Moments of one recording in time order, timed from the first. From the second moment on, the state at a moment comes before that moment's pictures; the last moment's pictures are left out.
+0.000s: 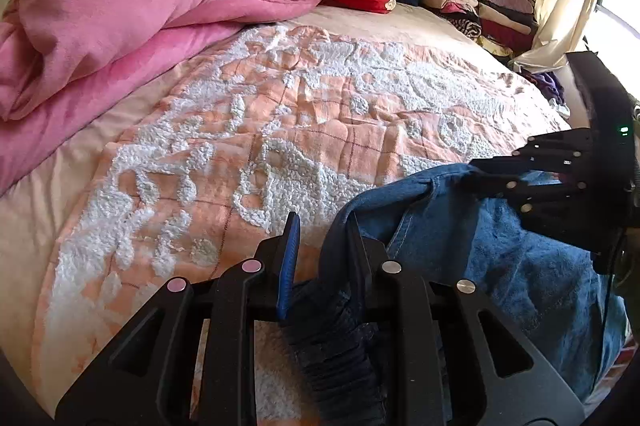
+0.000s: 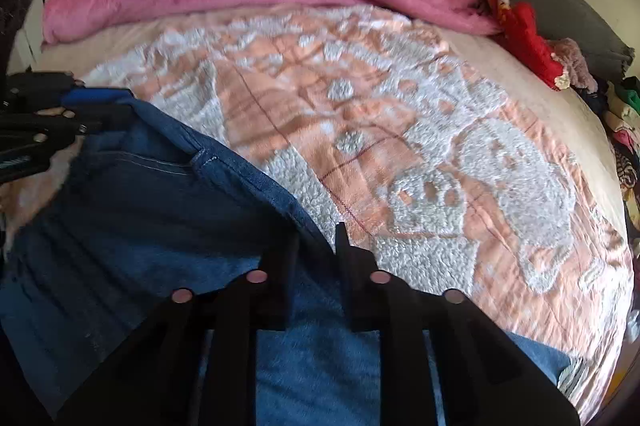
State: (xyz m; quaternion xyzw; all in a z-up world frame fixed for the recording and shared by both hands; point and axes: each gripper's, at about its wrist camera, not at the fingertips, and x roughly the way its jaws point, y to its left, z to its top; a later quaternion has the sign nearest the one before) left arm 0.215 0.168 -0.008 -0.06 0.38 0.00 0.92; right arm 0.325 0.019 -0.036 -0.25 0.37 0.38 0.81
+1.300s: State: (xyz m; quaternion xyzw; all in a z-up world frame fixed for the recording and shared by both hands) left arm 0.038 0.161 0.023 -0.16 0.34 -0.06 0.92; right arm 0.082 -0.110 -0.014 -0.08 0.35 0.45 0.82
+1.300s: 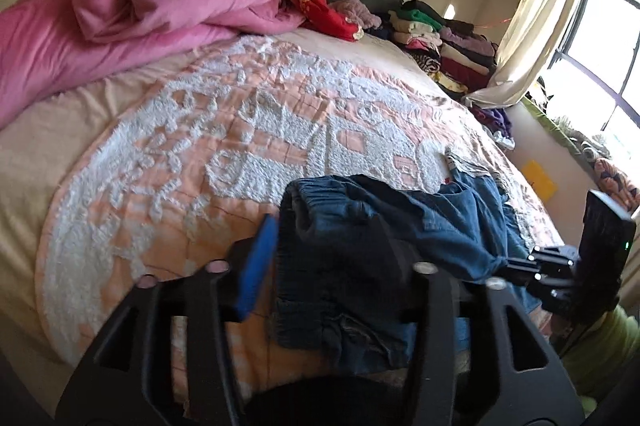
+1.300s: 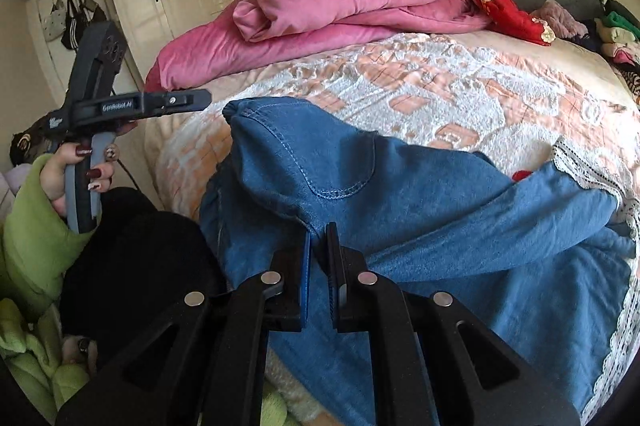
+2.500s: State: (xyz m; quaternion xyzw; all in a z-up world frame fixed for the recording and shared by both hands) left arm 0.017 0.164 0.016 -0.18 0.40 0.01 0.90; right arm 0.053 -0.082 -0.064 -0.17 0.41 0.46 0.77
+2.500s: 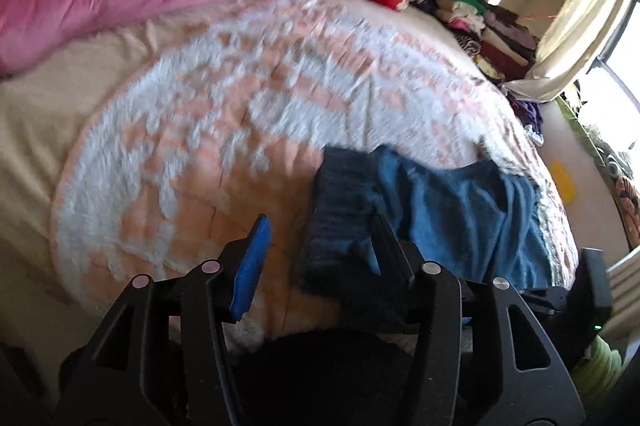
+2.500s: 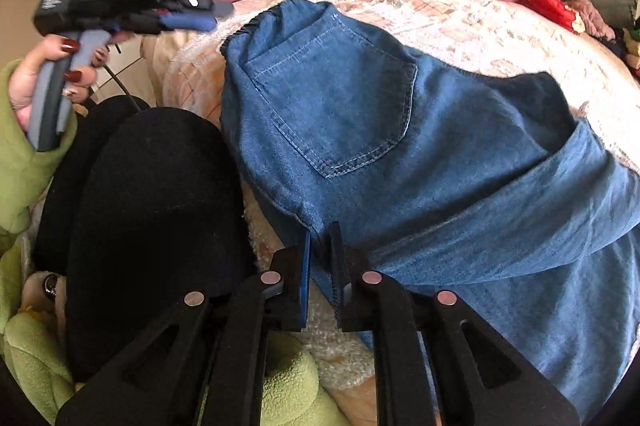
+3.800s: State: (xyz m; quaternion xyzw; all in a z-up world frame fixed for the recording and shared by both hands) left arm 0.039 0.057 -0.005 -0.05 0.43 -0.08 0.90; right arm 0.096 -0.138 -0.018 -0.04 0.42 0.39 0.82
